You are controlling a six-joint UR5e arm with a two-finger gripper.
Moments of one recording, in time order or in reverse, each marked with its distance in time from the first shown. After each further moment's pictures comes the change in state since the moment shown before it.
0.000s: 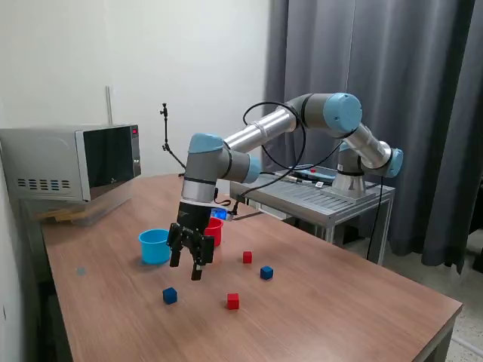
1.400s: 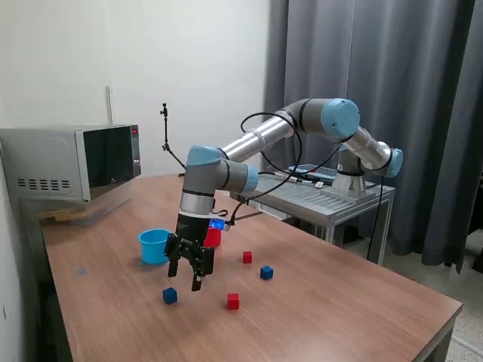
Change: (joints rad) arm -0.001 0.039 -0.013 -0.019 -0.008 -0.089
